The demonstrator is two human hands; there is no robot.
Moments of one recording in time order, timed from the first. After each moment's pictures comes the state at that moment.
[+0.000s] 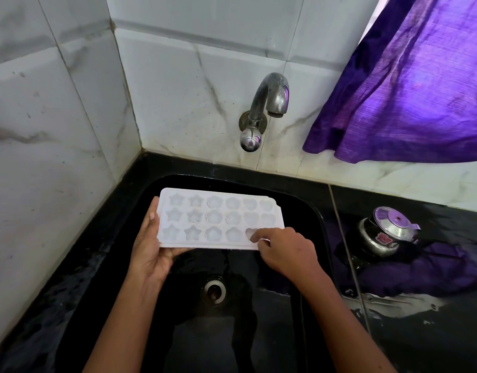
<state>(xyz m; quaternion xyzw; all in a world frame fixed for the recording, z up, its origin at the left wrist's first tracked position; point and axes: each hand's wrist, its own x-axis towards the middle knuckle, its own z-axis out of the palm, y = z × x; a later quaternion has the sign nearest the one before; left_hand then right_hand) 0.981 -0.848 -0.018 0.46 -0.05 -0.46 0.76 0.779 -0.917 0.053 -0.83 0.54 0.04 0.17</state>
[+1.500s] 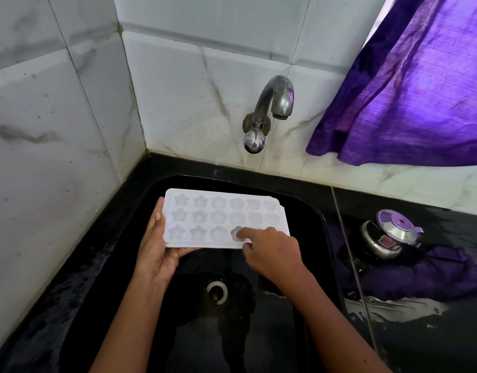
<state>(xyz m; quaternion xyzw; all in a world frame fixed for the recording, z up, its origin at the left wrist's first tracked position) 0.977 -0.849 -0.016 0.46 -0.05 -0.46 0.76 0.803 -0.907 0.053 -0.87 0.47 0.03 0.14</state>
